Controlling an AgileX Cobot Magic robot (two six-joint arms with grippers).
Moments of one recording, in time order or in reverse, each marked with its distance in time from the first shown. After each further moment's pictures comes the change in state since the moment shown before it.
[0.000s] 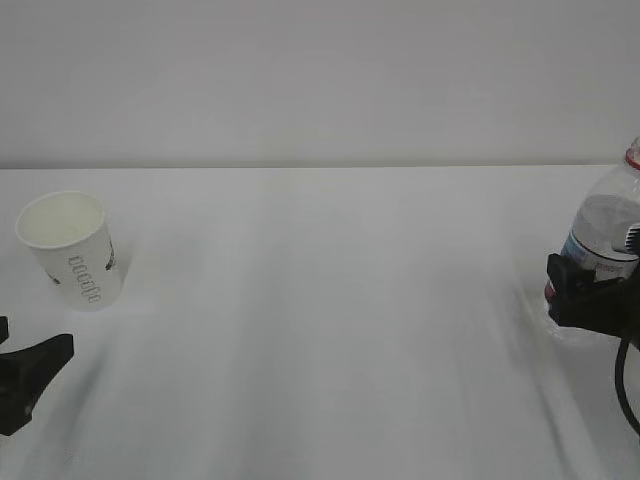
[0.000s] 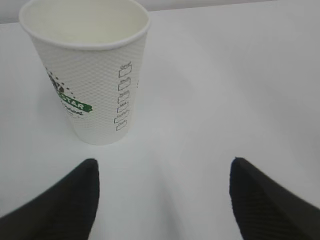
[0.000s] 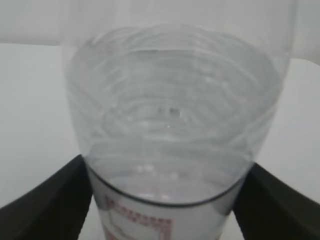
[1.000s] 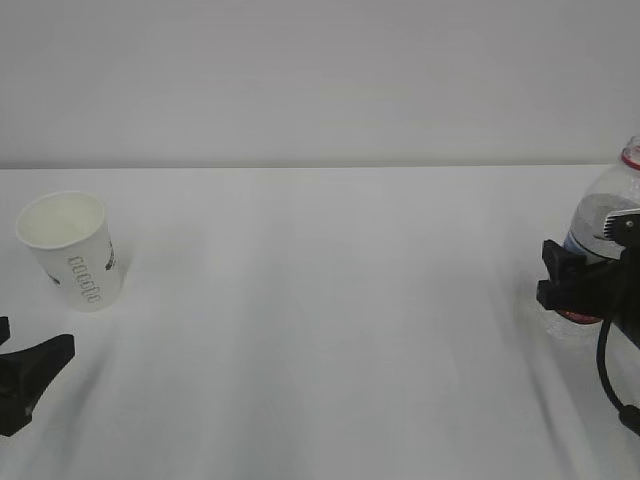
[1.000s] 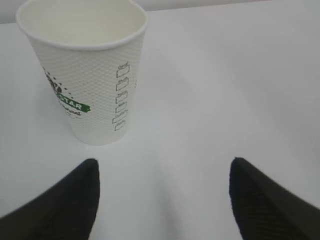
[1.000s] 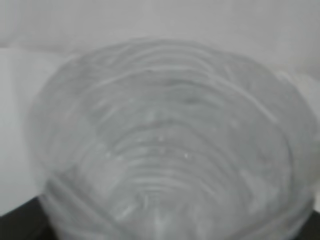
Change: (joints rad) left arm 0.000 0.000 0.000 0.007 0.000 0.000; right arm 0.000 0.067 -0.090 0.020 -0.001 -0.048
